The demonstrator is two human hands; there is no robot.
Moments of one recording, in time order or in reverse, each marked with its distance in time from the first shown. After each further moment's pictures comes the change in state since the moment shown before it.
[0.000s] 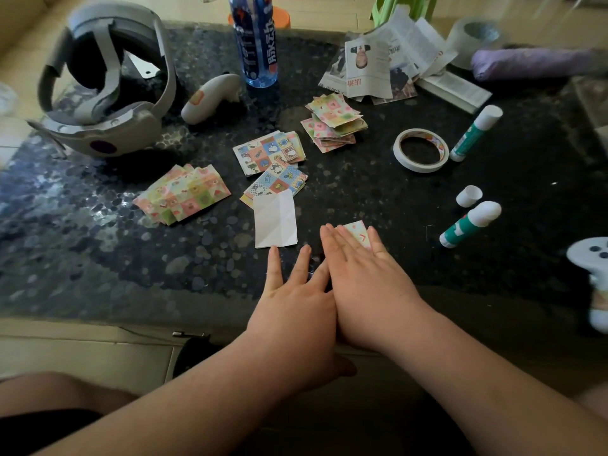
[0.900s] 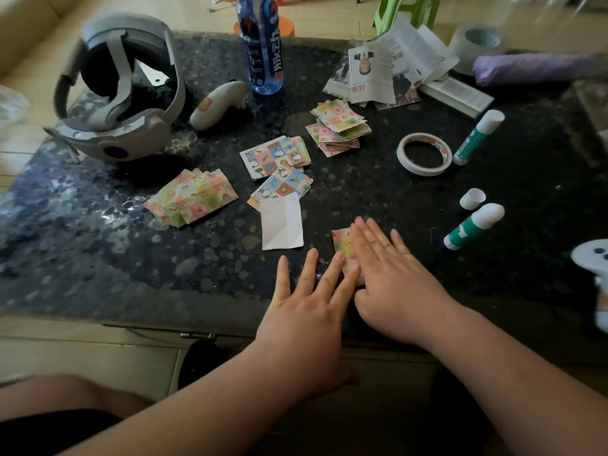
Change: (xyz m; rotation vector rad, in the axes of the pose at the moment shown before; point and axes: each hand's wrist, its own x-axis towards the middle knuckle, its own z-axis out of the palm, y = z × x) left_hand -0.006 0.002 0.015 -0.001 0.029 -0.025; right_hand -0.006 0.031 0.008 0.146 0.009 0.042
